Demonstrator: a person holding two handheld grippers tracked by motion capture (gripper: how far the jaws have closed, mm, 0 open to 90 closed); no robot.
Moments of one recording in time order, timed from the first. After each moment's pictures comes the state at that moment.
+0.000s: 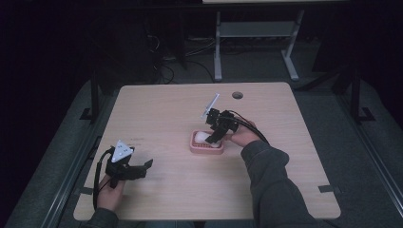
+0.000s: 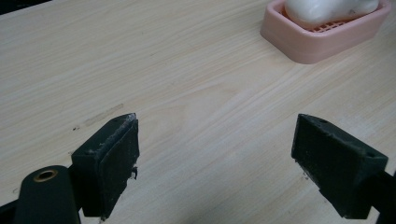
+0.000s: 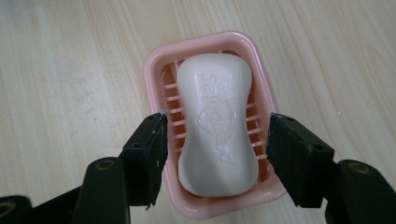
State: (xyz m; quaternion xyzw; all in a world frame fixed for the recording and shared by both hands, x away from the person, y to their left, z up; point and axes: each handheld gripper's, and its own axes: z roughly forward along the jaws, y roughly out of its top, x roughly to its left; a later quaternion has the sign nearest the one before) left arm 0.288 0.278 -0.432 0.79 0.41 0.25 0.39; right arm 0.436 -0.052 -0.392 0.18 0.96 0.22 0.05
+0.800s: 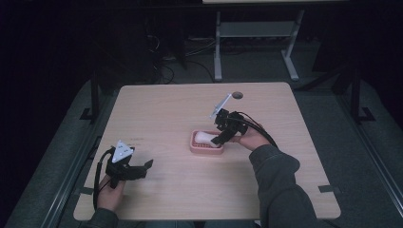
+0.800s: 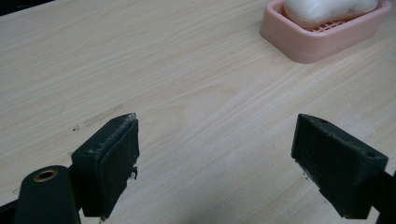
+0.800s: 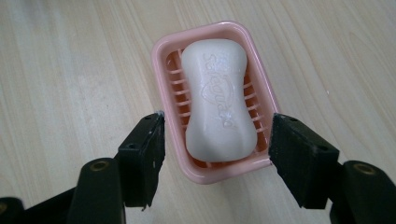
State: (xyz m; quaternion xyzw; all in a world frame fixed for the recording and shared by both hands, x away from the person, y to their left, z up) left arm 0.288 0.277 -0.432 0.79 0.41 0.25 0.39; right arm 0.422 -0.076 -0.383 0.20 0.95 0.25 0.05
